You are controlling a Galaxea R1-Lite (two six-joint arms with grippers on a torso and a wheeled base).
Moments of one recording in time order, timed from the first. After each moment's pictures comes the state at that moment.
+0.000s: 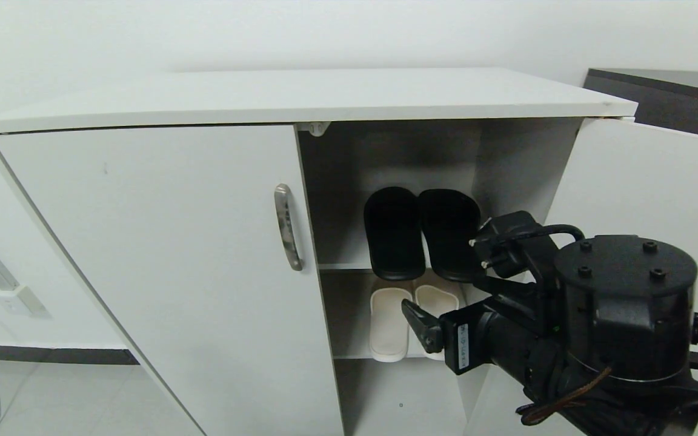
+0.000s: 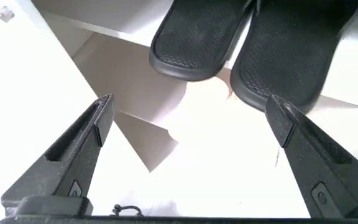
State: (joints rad) left arm 0.00 0.00 0.00 0.00 -0.01 -0.01; right arm 1.02 1.59 -0.79 -0.53 -0.55 0.19
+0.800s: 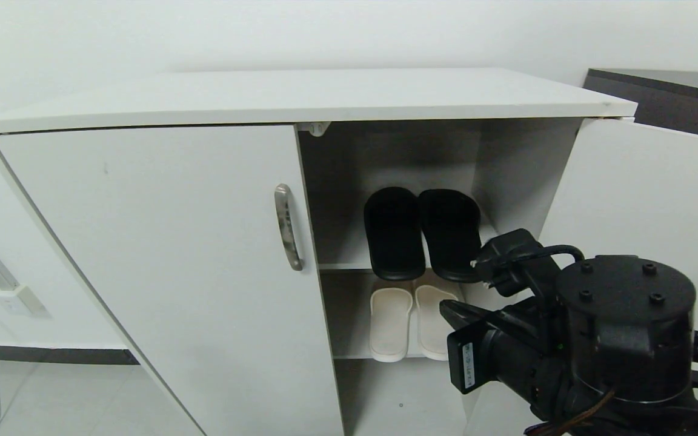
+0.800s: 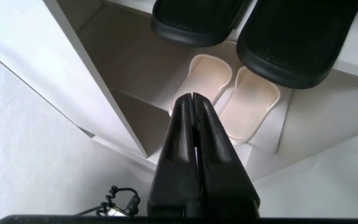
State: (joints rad) left arm 0.00 0.00 0.00 0.00 -0.01 -0.01; right arm 1.02 1.59 -0.74 -0.55 -0.53 0.18
